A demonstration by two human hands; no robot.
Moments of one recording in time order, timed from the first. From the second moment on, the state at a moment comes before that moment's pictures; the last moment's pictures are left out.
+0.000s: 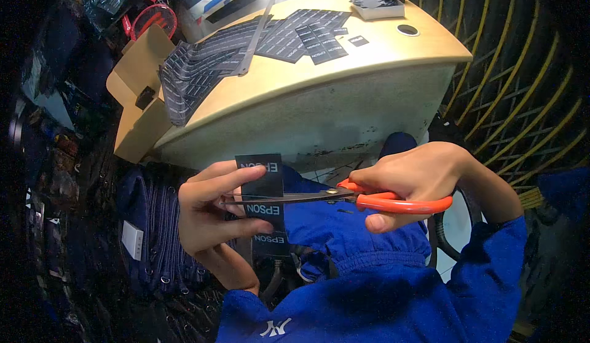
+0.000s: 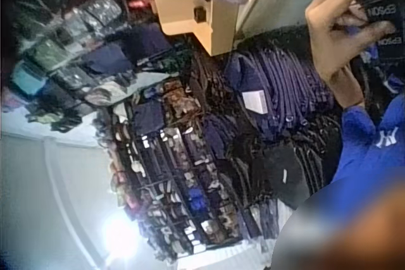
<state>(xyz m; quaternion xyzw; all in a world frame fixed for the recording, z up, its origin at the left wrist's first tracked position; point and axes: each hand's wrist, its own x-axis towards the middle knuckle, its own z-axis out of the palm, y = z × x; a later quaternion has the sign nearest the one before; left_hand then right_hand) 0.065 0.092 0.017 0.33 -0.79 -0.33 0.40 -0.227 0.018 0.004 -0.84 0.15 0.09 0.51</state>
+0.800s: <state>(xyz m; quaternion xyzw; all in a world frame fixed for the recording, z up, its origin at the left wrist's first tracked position) 0.066 0.090 0.016 0.31 -0.80 -0.33 0.40 -0.226 0.019 0.003 -0.85 0.15 0.07 0.50</state>
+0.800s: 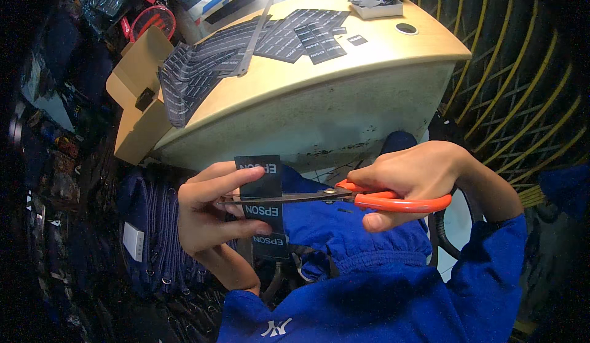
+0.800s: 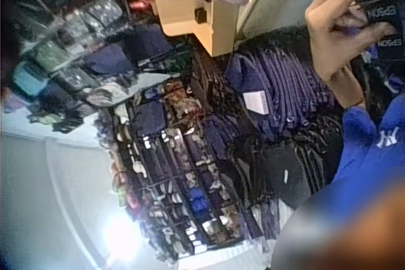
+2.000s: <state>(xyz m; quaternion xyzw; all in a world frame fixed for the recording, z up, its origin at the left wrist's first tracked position) 0.067 0.090 0.018 0.31 -0.81 -0.31 0.39 -0.224 0.022 0.012 -0.85 0.17 0.05 0.50</state>
